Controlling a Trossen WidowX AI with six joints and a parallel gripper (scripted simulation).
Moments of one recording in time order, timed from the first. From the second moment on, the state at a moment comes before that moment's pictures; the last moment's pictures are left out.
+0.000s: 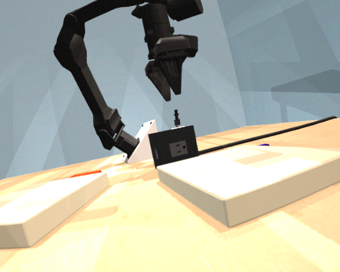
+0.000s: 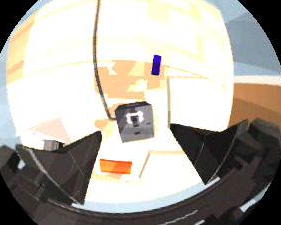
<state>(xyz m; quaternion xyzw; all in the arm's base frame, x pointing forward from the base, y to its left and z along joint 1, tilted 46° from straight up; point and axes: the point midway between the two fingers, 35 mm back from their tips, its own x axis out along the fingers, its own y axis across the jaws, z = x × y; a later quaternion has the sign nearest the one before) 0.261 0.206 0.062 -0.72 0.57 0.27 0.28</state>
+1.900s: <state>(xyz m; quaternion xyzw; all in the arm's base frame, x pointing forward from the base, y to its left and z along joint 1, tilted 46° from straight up) 0.266 0.188 0.039 -0.72 0.57 0.27 0.27</state>
